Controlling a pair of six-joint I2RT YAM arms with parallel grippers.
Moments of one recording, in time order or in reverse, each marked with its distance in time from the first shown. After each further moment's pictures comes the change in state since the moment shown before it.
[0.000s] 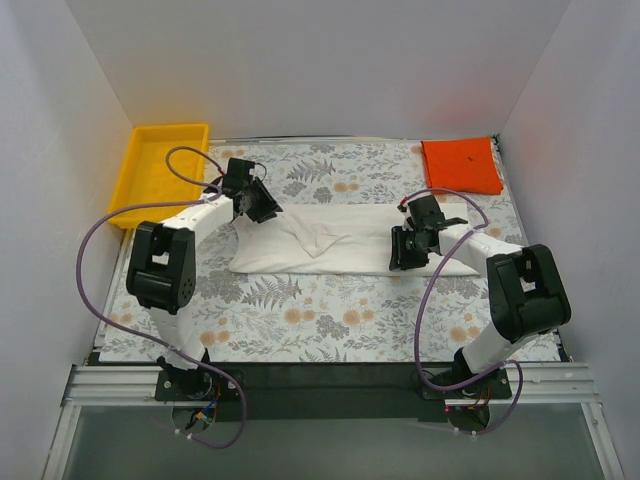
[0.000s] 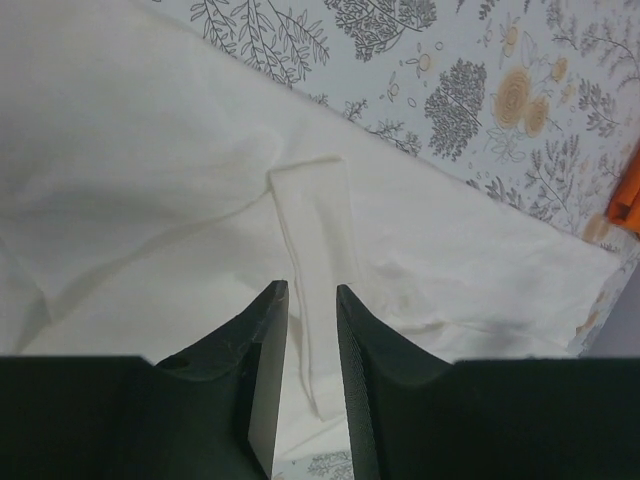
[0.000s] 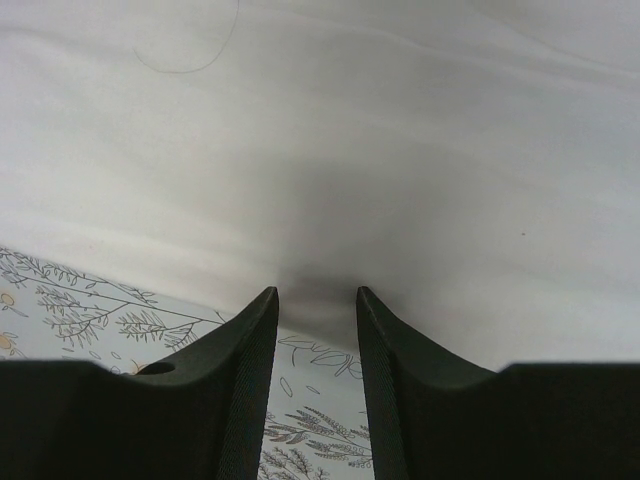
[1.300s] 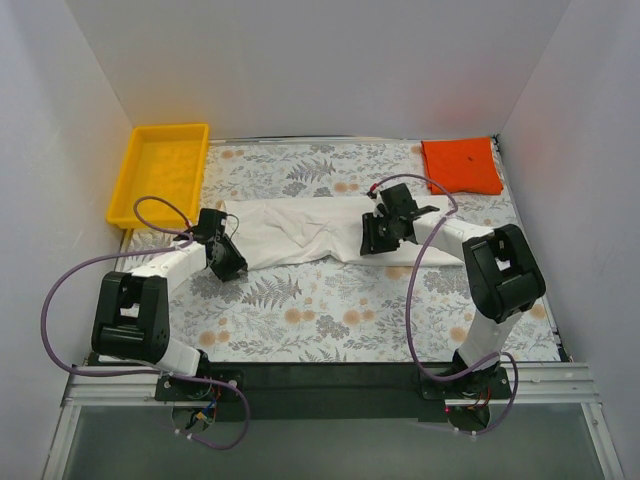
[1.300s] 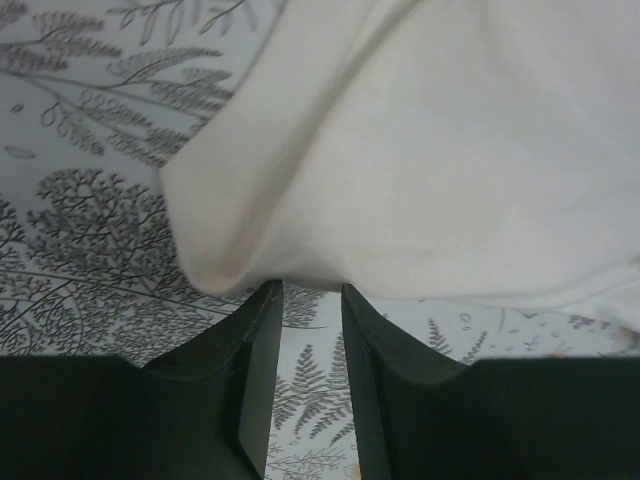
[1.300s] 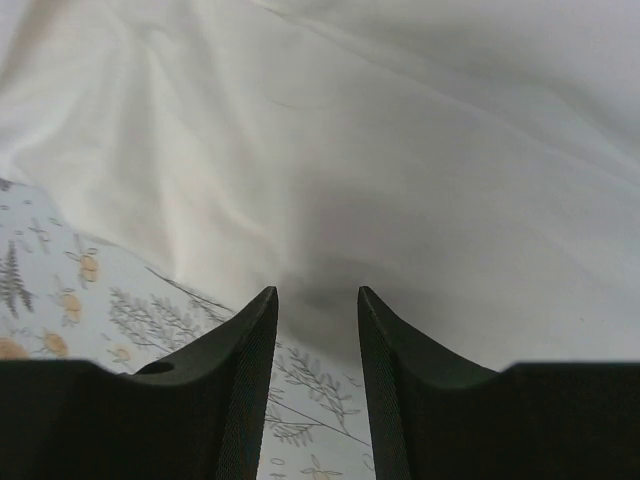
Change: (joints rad) left arm 0.106 -0.334 -0.469 -0.132 -0.098 0.092; right arm 0.135 0.177 0.202 0.120 -0.092 0.026
